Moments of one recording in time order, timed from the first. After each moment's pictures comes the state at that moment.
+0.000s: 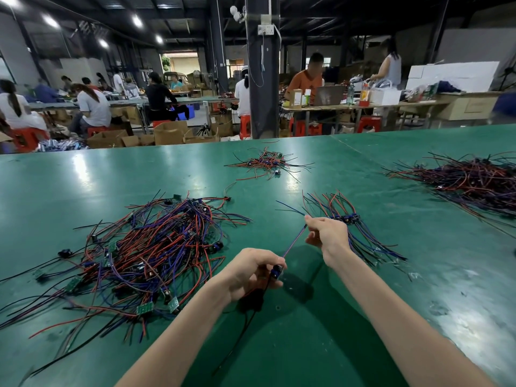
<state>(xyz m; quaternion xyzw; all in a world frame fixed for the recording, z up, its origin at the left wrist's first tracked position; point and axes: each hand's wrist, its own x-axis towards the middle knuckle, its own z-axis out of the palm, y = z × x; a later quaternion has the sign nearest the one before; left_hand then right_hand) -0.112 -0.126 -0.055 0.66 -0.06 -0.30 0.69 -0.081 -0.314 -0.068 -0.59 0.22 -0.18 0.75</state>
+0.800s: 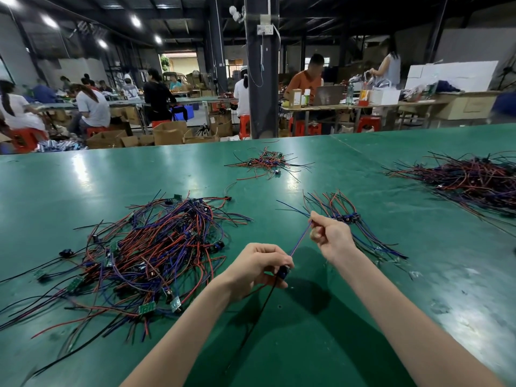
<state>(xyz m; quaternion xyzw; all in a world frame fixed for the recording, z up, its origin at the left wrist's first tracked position) -0.120 -0.124 -0.047 0.65 -0.19 -0.27 0.68 -0.082 -0.314 -0.061 -0.44 0.22 -0.14 0.86</state>
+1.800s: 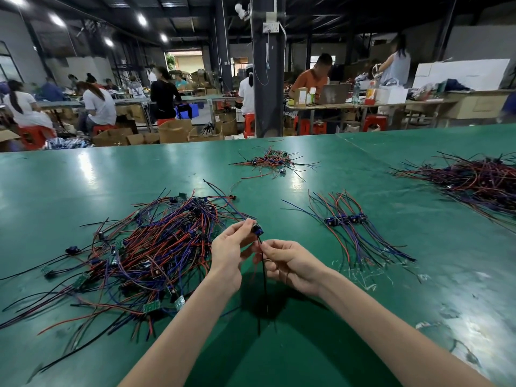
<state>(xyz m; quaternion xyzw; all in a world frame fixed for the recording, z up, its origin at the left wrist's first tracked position) -0.102 -0.113 -0.043 0.53 0.05 -0.04 0.85 -0.121 -0.239 -0.069 -0.50 -0.03 0.16 0.85</state>
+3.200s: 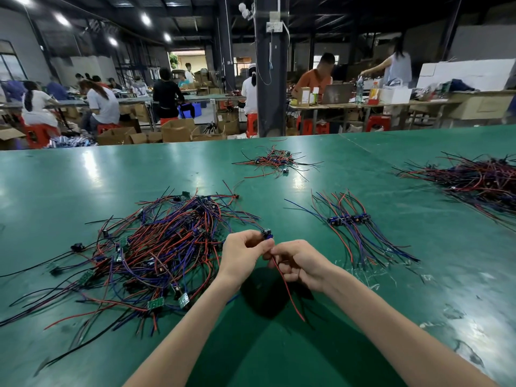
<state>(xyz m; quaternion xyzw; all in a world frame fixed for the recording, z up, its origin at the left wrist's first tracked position) -0.089 -0.110 -0.073 0.75 -0.16 0.04 0.64 -0.118 -0.245 -0.065 -0.64 0.06 0.14 0.76</state>
